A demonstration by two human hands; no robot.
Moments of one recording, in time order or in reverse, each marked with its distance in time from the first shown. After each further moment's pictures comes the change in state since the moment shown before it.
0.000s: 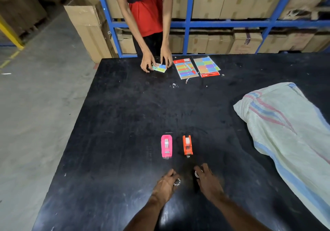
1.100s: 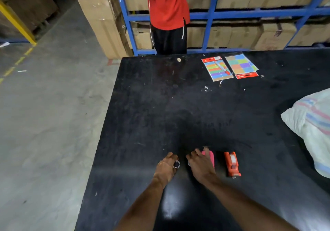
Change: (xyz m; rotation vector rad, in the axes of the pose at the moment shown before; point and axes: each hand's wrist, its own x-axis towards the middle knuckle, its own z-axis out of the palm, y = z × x) left_hand 0.065 -0.136 -0.155 0.085 0.047 -0.206; right_hand 0.160 -0.192 -0.006 -0.489 -0.041 -0.229
